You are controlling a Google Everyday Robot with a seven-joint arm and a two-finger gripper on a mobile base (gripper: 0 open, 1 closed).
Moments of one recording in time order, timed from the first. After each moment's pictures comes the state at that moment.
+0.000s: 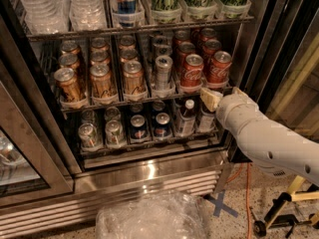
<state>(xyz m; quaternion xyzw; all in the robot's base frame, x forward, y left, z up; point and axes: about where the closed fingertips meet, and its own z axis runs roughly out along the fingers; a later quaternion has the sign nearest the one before) 0.632 -0.197 0.827 -0.01 0.78 0.04 0.62</state>
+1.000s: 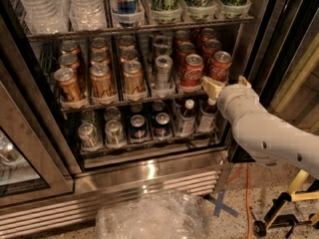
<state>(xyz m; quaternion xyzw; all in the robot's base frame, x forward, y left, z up) 0.655 -0.216 0.849 0.00 0.76 0.00 0.65</state>
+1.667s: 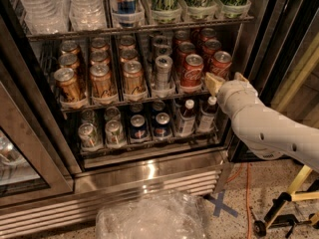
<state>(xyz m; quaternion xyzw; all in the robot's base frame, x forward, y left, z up) 0.677 -0.220 0.847 0.01 0.76 0.01 0.65</state>
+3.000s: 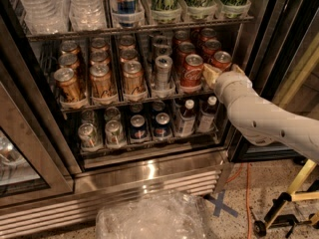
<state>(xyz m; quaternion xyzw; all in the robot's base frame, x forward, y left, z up) 0.720 -0.215 0.853 0.01 0.74 0.03 0.67</state>
